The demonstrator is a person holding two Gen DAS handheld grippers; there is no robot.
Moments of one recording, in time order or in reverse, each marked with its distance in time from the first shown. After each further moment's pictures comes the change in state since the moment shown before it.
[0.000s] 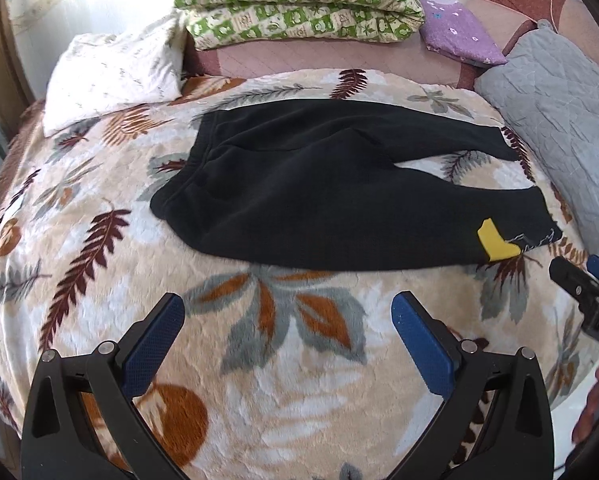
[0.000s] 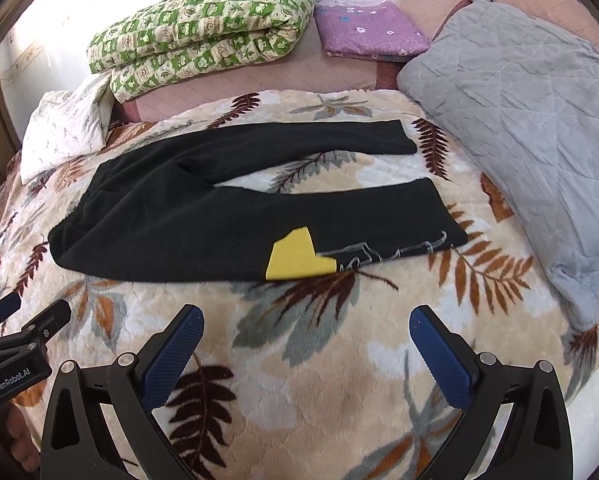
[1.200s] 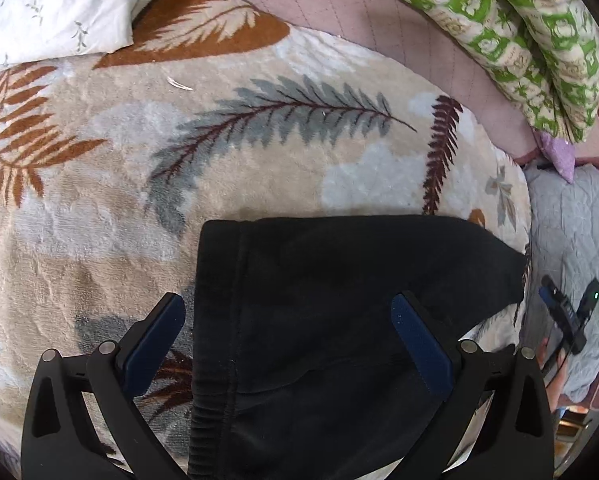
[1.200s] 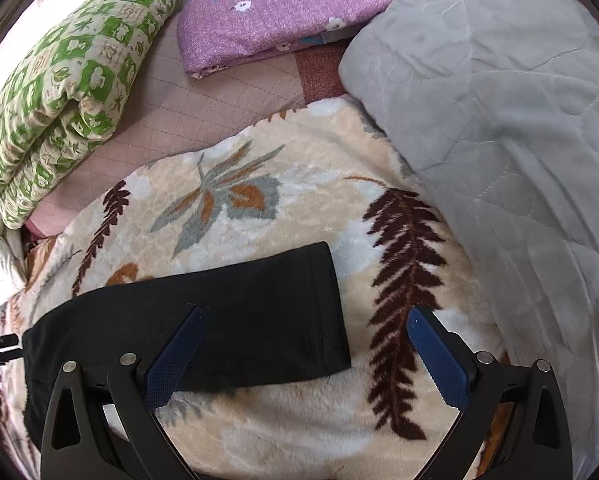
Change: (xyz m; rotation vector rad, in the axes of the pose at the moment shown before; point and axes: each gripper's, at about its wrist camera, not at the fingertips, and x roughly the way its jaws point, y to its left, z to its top) left arm 0.209 0.122 0.215 -0.260 0.442 -0.301; right arm 0.208 -0.166 0.234 0.193 0.146 0.048
